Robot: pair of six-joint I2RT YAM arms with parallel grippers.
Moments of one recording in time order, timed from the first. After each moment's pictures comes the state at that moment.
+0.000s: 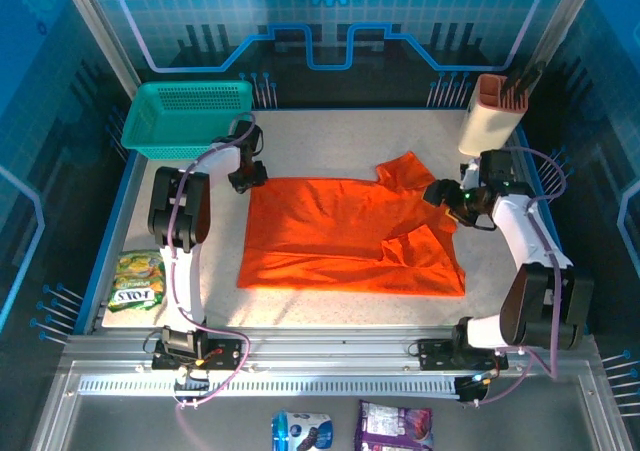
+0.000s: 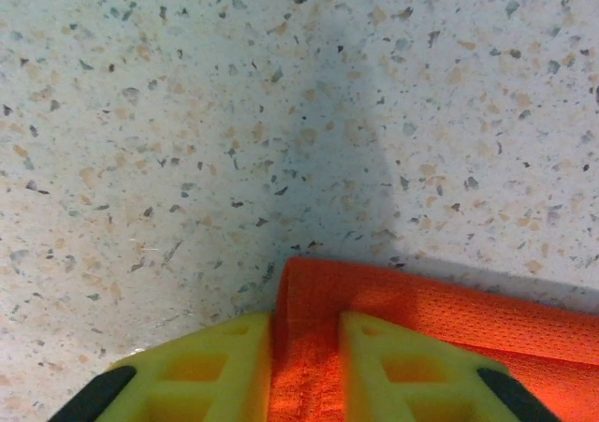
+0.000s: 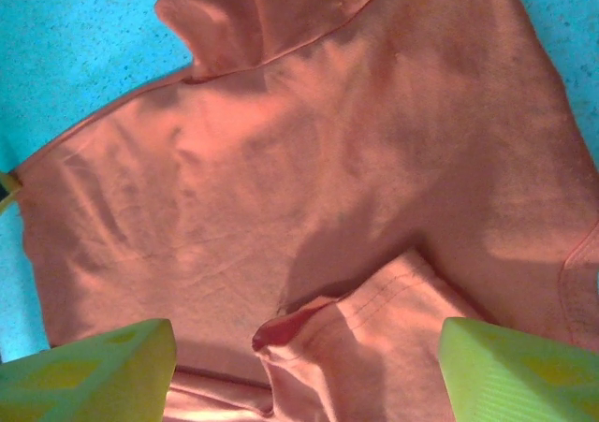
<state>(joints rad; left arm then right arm) -0.12 2.18 1.61 -0.70 -0.06 -0.47 -0.14 1.40 1.01 -0.72 -0.44 0.37</state>
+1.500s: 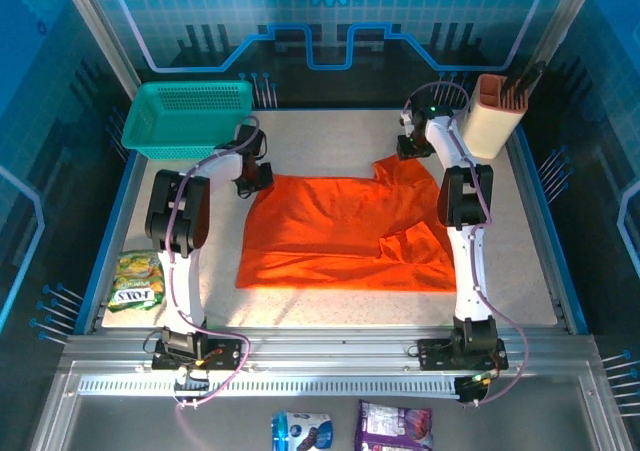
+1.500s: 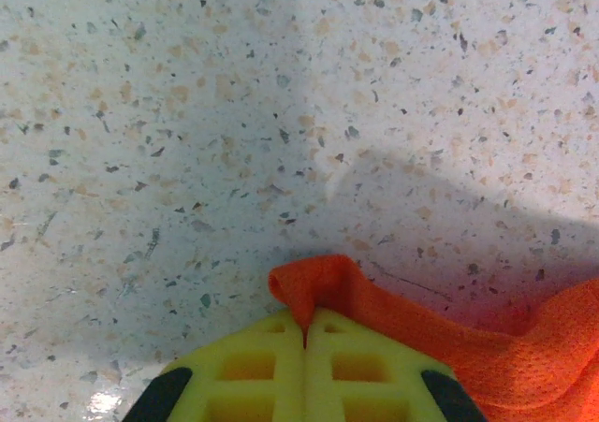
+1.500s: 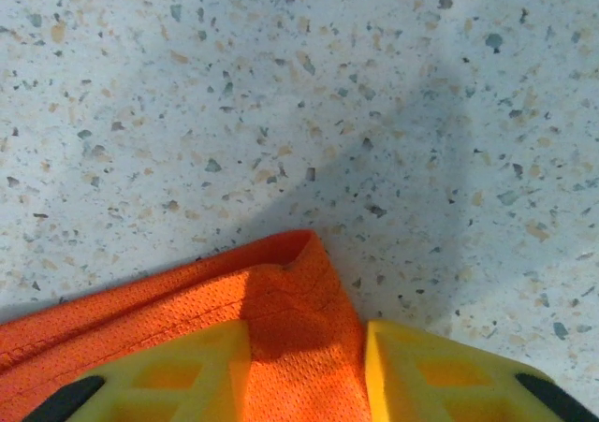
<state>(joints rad) -0.15 2.12 1.51 -0.58 0.03 -0.46 0.08 2.63 2.44 -1.06 -0.01 -0.07</state>
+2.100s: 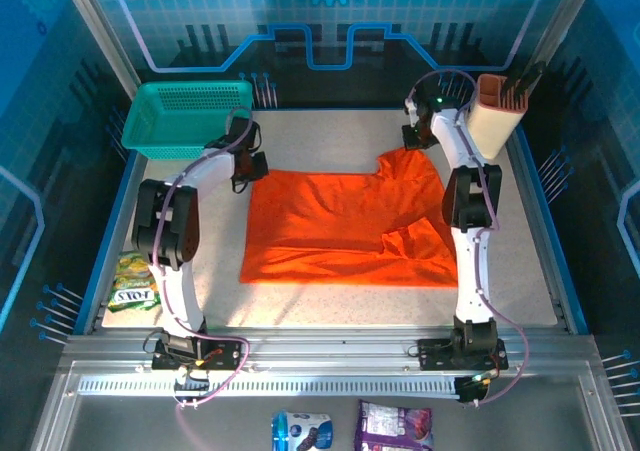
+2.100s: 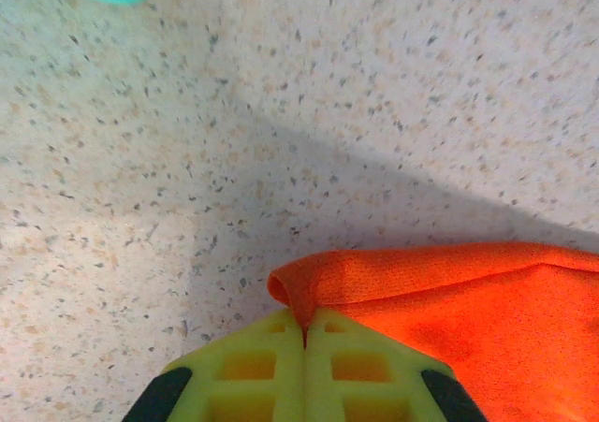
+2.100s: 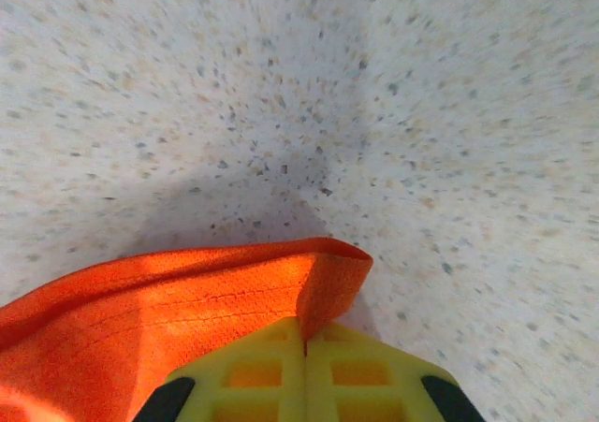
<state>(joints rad) -0.15 1.96 1.45 -0.53 -0.04 -0.46 0.08 2.48 2.39 -1.07 0.03 -0.06</state>
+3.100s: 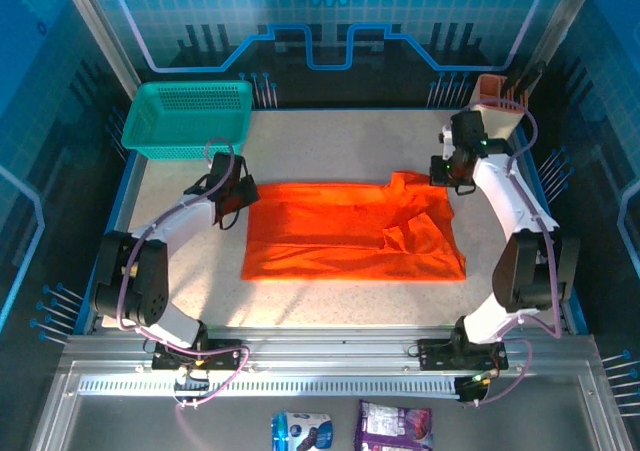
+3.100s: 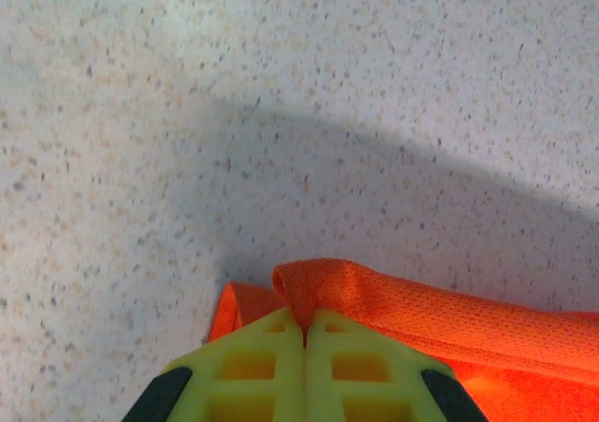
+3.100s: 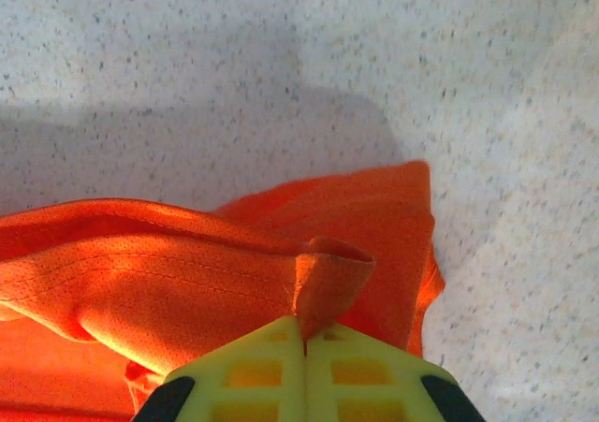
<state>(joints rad) -0.18 1.52 0.91 -0.27 -0.04 -0.60 0.04 1.58 1.35 -0.88 -0.03 0.13</state>
